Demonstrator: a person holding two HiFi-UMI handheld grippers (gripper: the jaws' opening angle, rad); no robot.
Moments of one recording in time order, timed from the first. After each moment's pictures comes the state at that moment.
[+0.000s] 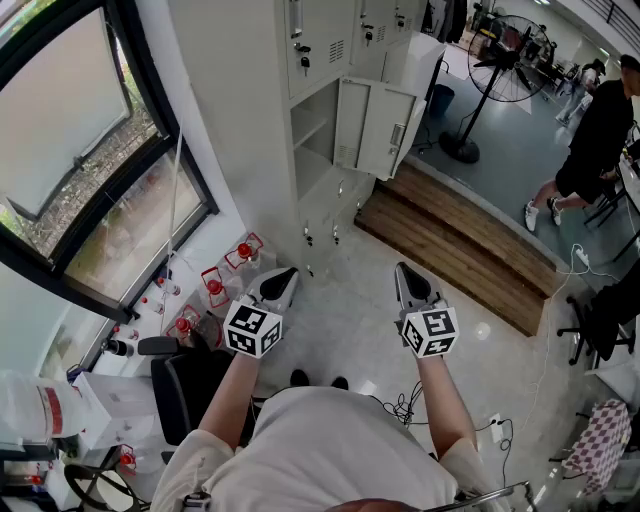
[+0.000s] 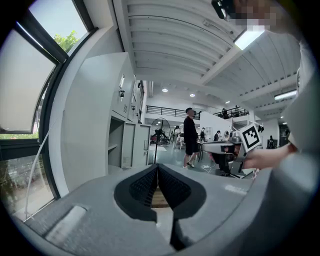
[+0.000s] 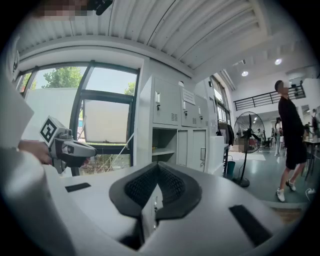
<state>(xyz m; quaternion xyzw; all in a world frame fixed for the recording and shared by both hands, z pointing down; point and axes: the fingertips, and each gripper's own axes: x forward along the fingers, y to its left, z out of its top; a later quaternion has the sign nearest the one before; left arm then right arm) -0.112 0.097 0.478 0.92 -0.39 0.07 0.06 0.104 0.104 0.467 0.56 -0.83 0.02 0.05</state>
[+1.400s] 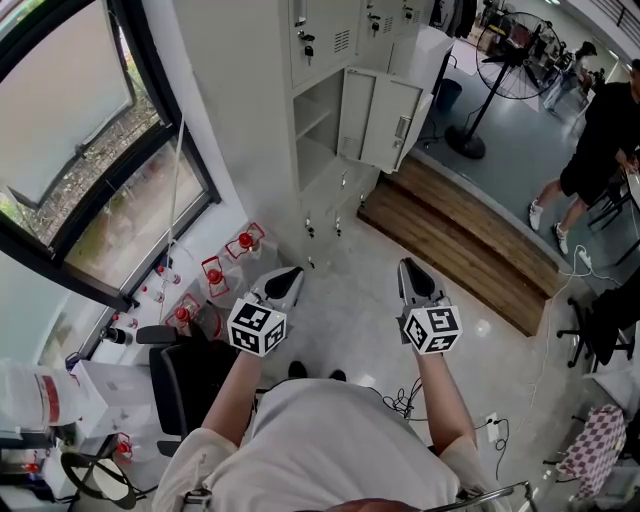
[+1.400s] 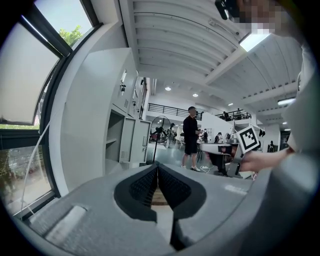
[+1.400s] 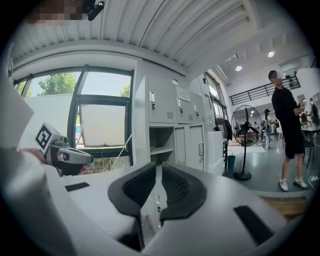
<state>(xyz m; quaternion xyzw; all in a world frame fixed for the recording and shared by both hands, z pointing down) -0.097 0.103 0.494 0.91 -0.40 0.07 0.09 0.119 0.097 0.480 0.56 -0.82 0.05 0.03</state>
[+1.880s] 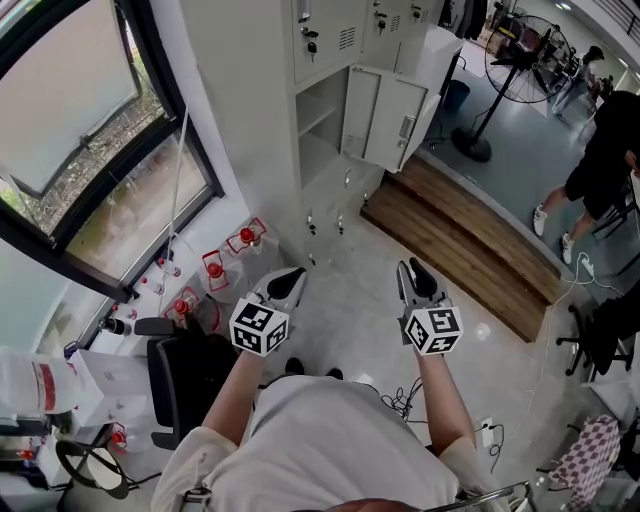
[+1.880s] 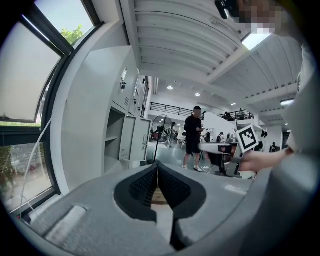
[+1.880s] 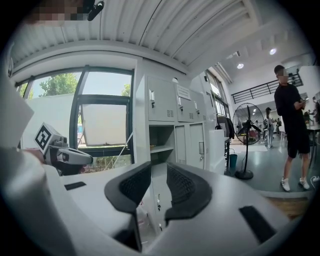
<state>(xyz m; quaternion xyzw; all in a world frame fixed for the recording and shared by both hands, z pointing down) -0.084 0.105 0.501 0.91 -0.40 0.07 0.10 0.131 0.092 0.486 0.55 -0.83 0.06 0.04</state>
